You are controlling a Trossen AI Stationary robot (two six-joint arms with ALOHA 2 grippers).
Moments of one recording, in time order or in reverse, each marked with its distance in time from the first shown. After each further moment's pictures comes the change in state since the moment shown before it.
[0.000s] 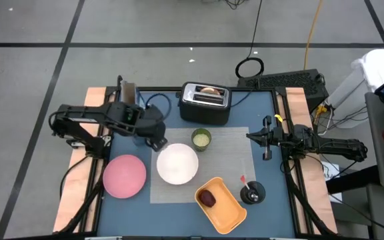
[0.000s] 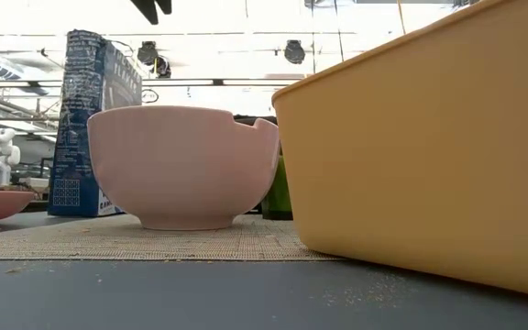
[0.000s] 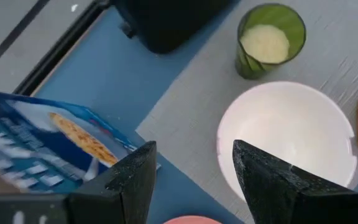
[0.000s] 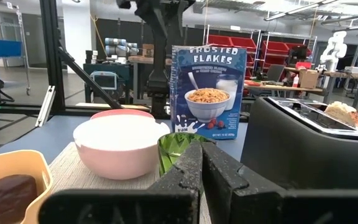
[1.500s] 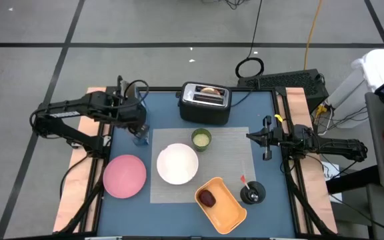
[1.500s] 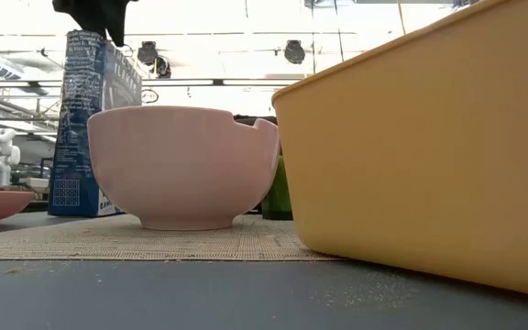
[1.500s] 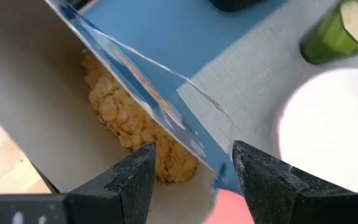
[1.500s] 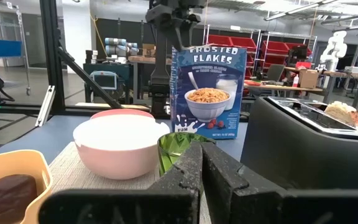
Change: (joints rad) left arm 0.175 -0.275 -0.319 0.002 0.119 -0.051; right arm 0.000 0.000 0.000 0.000 0.000 0.000
